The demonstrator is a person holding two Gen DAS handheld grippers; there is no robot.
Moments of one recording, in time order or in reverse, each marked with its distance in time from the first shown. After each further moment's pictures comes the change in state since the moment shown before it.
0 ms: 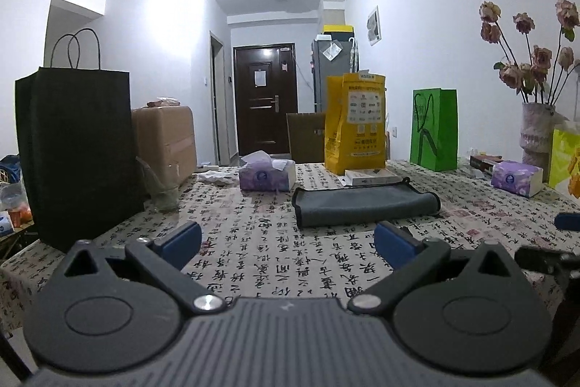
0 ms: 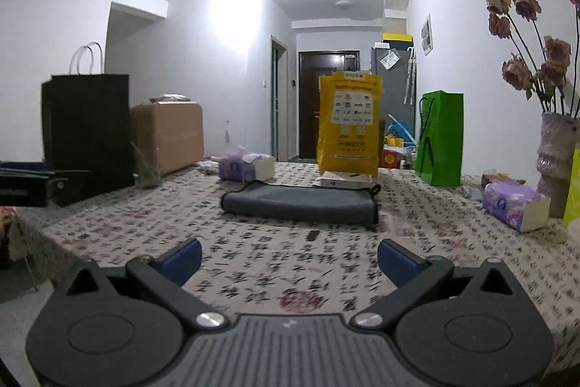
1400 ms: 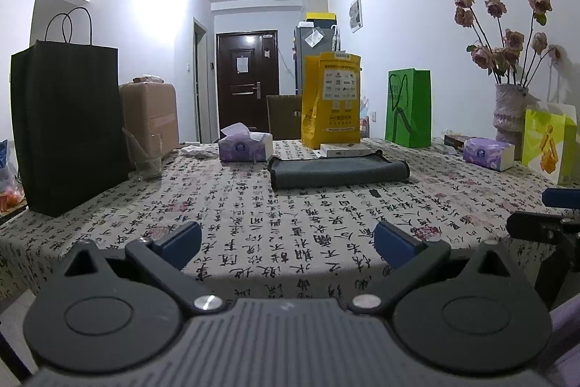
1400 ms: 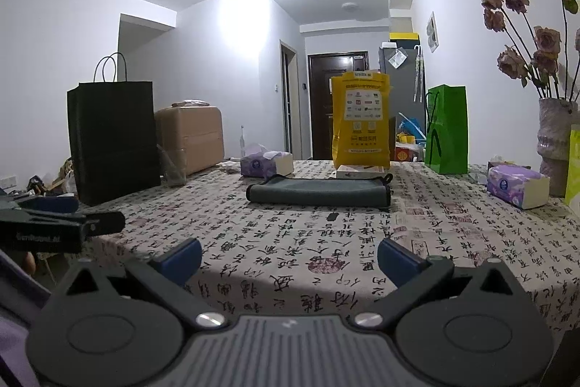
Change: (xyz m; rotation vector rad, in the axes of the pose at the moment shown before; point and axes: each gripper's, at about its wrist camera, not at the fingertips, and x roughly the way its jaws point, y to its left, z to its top) left arm -0.035 -0.011 -0.042 0.002 0.044 -0.070; right arm -0.051 0.011 -0.027 0.030 -0.012 0.039
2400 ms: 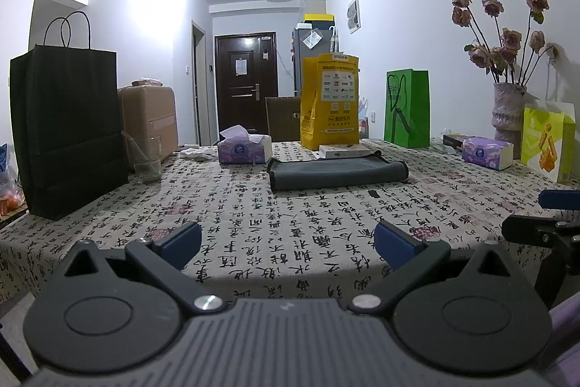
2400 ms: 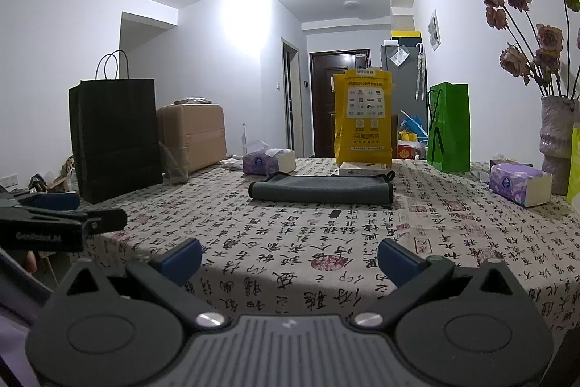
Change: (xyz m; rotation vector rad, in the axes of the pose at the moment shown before) left arm -0.001 0.000 0.000 0.005 -0.005 -0.001; right arm 0.001 0.001 -0.003 -0.002 0.008 0.007
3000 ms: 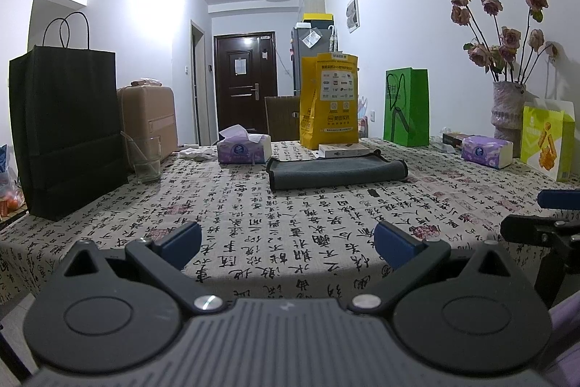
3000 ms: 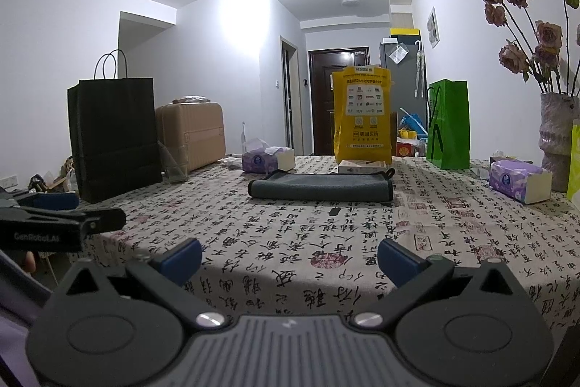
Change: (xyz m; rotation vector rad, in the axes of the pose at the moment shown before) left arm 0.000 0.000 0.000 0.001 -0.001 0.001; right arm 0.000 0.000 0.000 0.005 0.006 -0.001
